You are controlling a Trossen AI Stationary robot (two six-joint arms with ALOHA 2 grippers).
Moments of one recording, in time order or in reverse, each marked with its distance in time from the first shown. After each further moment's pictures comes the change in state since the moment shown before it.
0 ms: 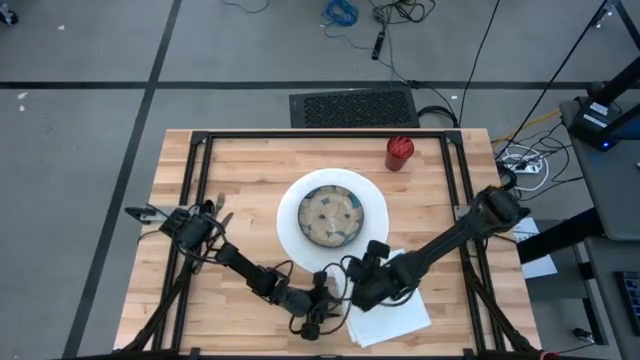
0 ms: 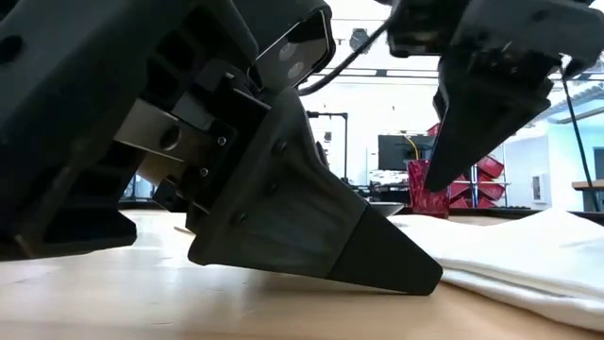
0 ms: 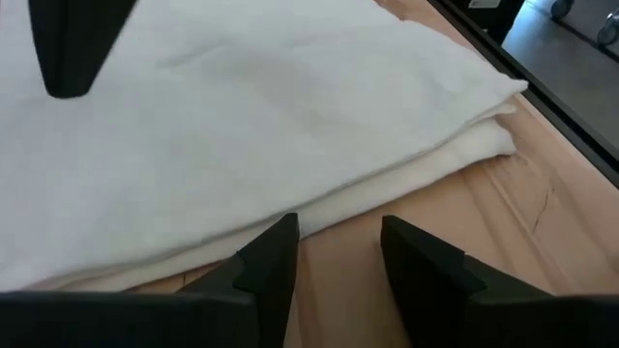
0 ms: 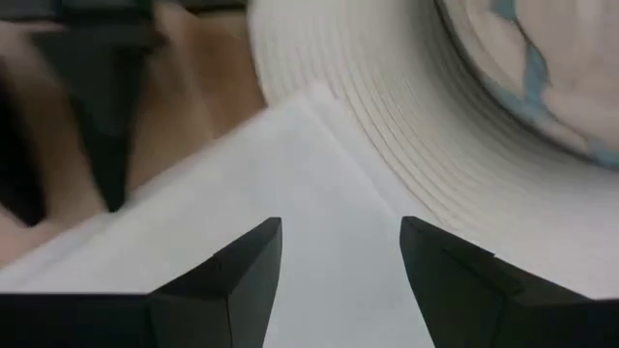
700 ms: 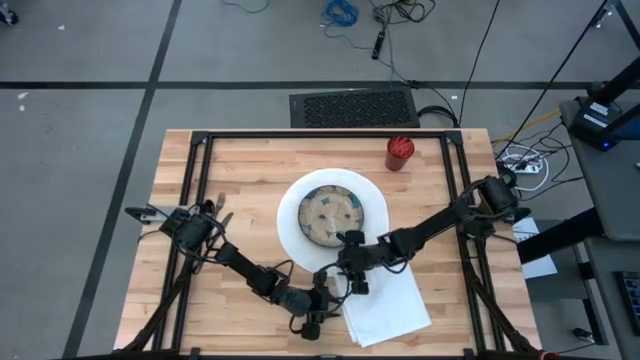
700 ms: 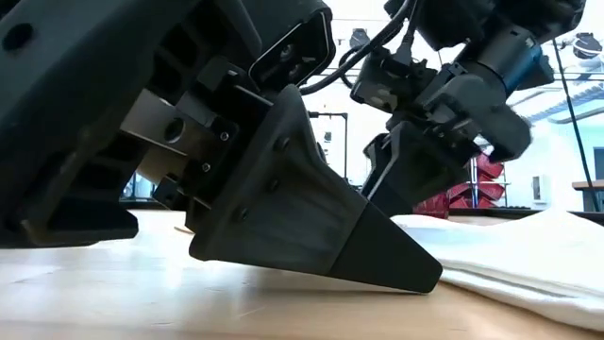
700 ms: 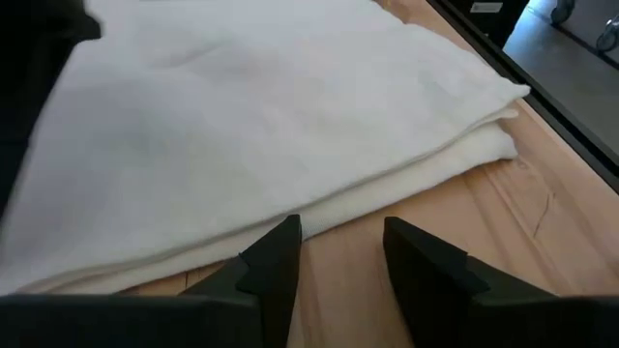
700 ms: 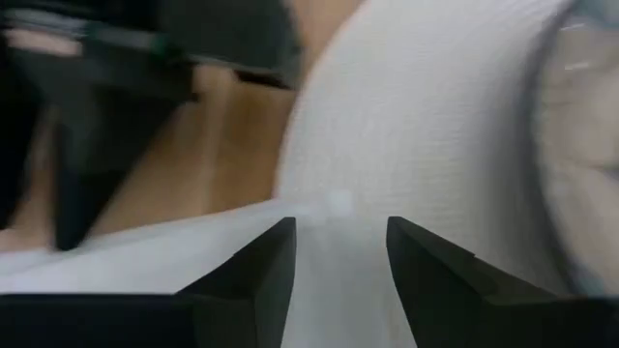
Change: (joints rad) left arm 0.004 0.000 -0.002 -0.005 0.004 -0.027; right arm -0.208 -0.027 -0.353 0.776 -0.282 -0.575
